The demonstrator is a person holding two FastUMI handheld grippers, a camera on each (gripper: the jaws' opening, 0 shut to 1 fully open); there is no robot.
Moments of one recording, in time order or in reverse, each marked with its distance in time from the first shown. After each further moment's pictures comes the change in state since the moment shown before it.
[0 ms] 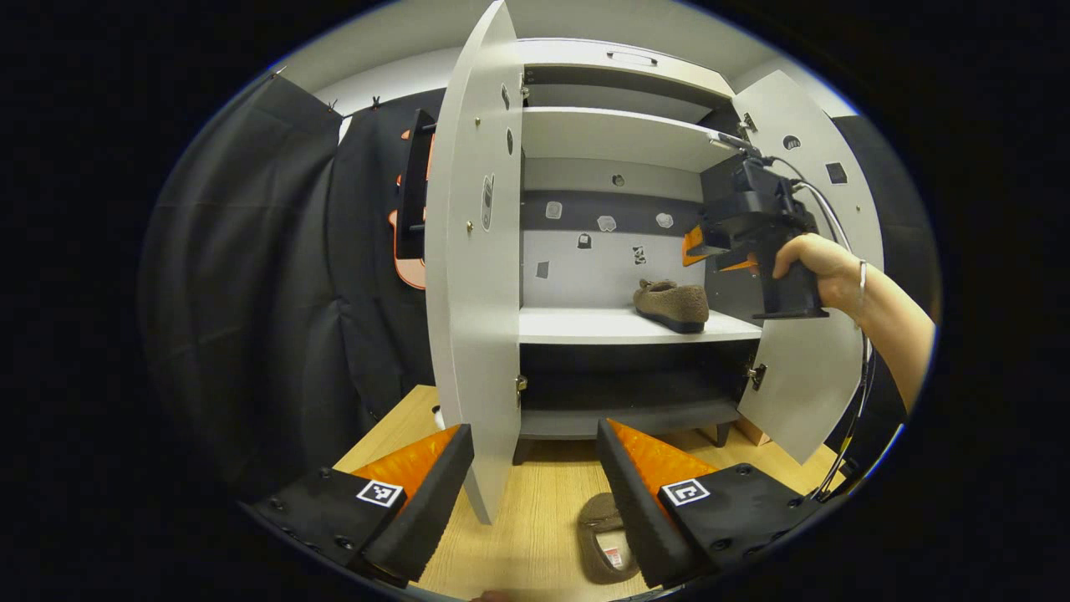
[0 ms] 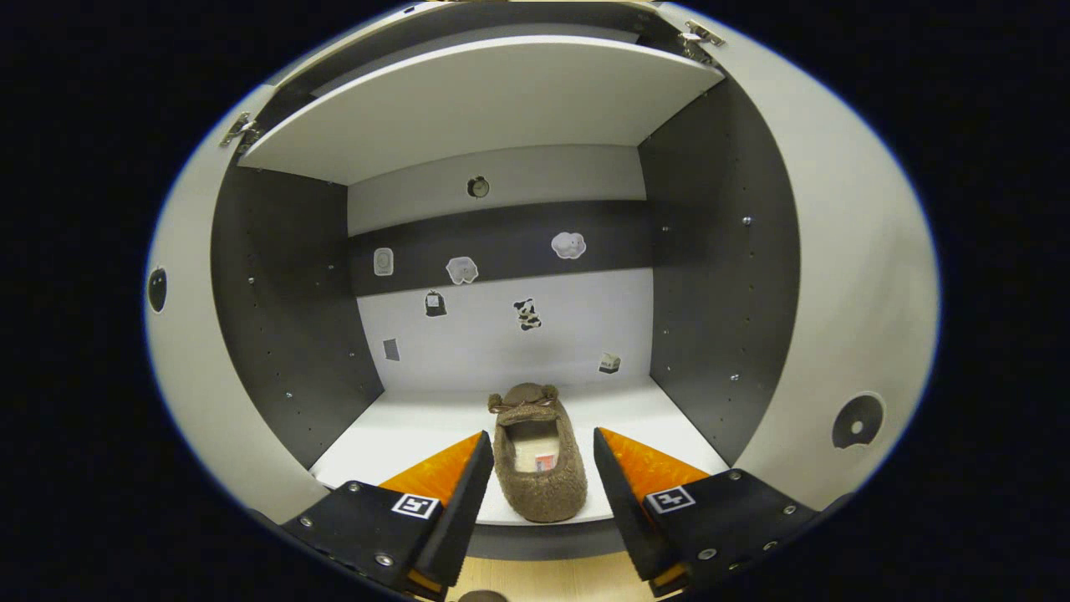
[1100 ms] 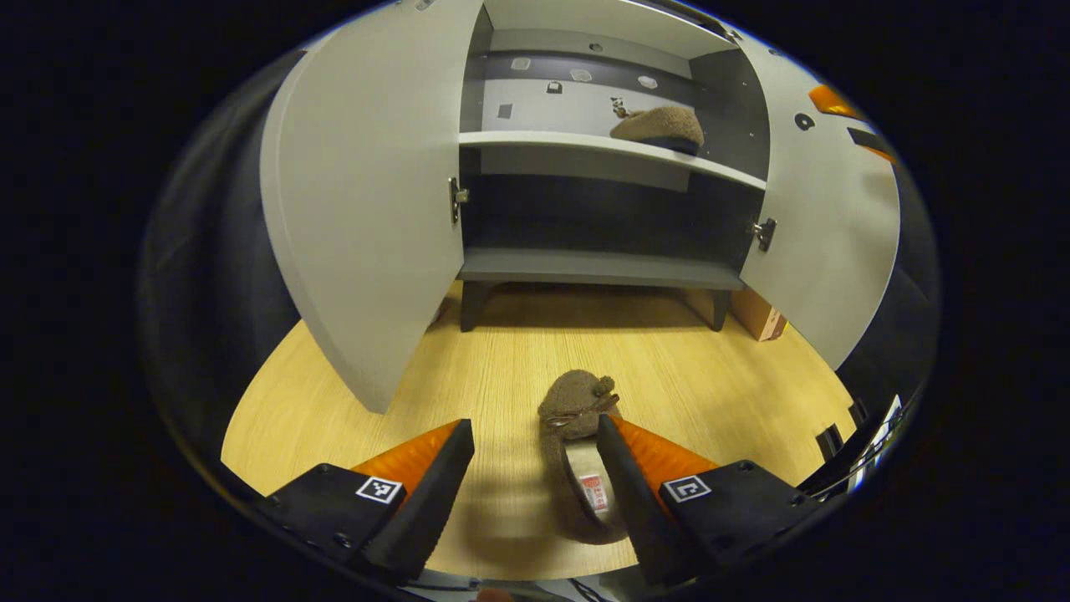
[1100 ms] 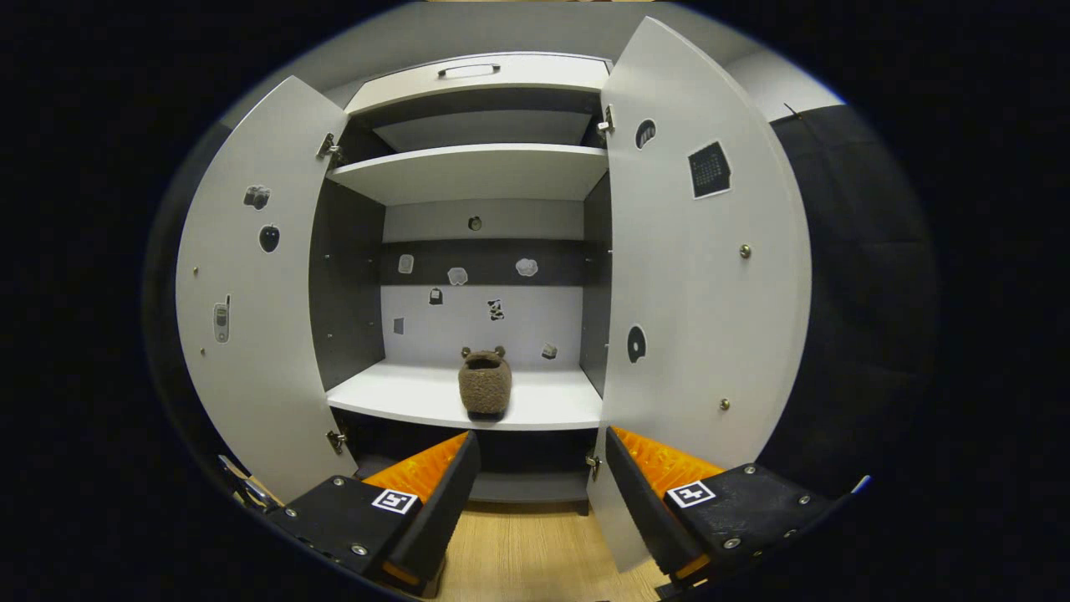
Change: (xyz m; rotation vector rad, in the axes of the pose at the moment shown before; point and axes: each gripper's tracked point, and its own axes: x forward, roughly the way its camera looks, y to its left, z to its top) left arm 0.043 -0.049 -0.214 0.006 0.443 -0.084; right arm -0.193 -0.077 -0.057 -0.092 -0.091 -0.062
